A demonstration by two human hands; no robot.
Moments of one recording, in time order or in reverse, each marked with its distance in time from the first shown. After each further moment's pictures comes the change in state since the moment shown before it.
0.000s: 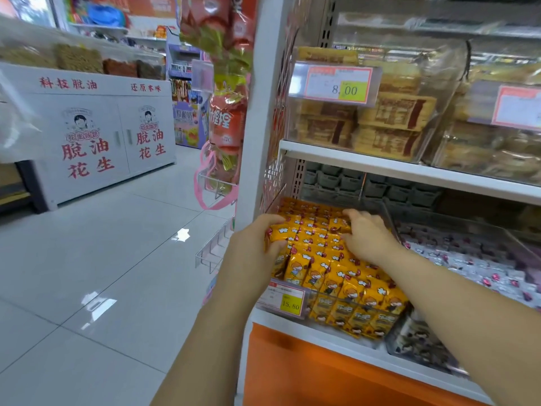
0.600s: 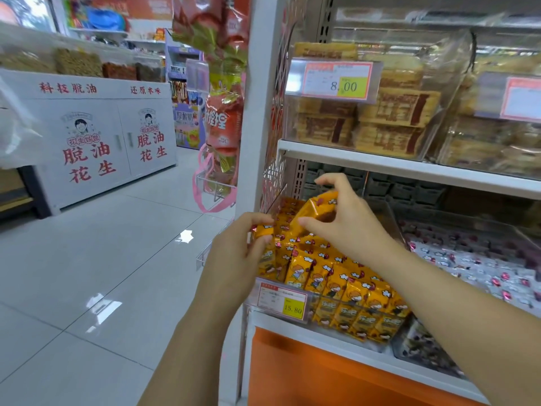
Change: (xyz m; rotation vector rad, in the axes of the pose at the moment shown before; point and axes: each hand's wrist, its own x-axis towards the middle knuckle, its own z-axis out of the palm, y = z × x) left_hand 0.000 -0.012 -0.011 -0.148 0.034 0.042; right_hand -0.042 -0.056 -0.039 0.570 0.132 -0.304
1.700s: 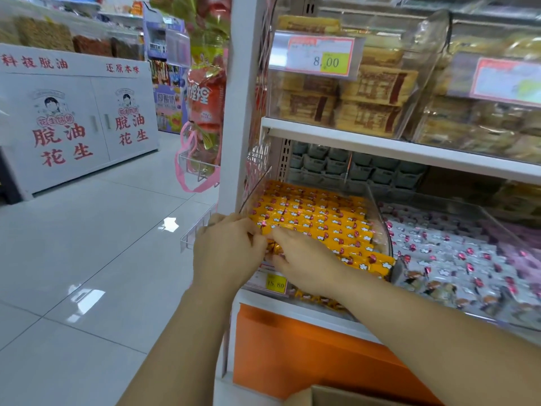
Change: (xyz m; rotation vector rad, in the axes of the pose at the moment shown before) left_hand -0.005 -0.015 0.024 0.653 0.014 0.018; right_hand -0.042 0.013 0.049 -0.393 -0.445 -0.074
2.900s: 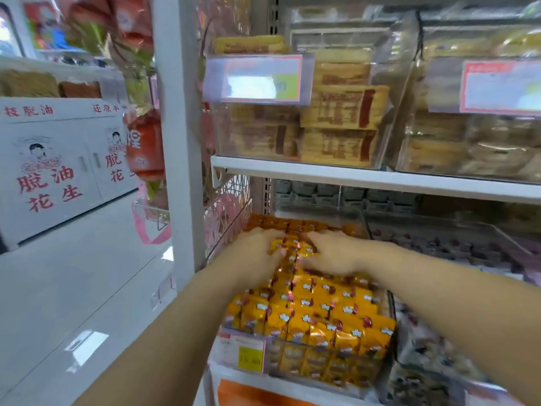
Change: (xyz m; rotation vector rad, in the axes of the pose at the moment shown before) left_hand 0.099 0.044 0.045 -0.059 -0.548 0.195; right_hand 0.051 0.107 -0.061 -0.159 -0.244 0.263
